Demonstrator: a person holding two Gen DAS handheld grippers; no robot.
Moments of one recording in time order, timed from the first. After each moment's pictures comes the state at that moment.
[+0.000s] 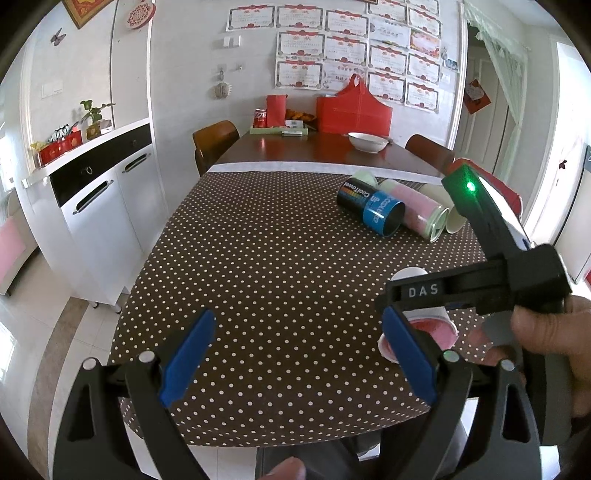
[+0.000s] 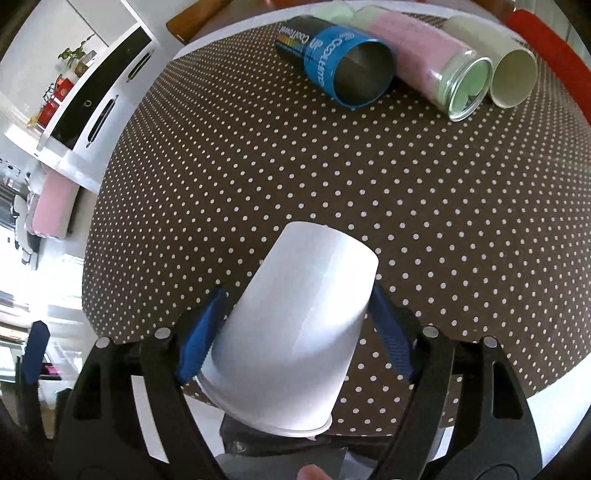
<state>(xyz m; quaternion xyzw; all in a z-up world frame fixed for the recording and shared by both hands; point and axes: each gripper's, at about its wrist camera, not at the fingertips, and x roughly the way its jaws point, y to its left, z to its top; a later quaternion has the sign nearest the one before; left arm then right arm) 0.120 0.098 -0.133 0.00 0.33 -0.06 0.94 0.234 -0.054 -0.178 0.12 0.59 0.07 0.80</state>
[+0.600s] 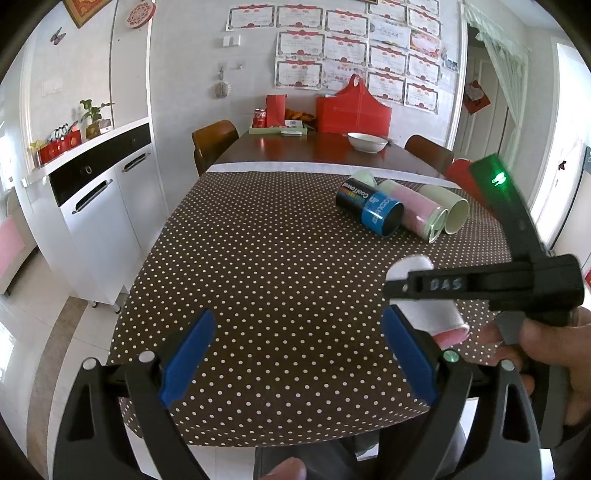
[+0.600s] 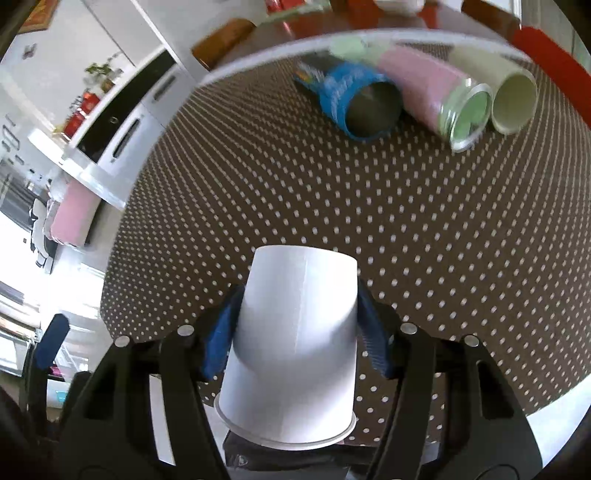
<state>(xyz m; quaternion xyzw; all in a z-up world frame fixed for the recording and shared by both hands) 0.118 0.098 -0.130 0.00 0.33 -0.06 0.94 0.209 -0.075 -0.154 0.13 0.49 0.12 0.85</state>
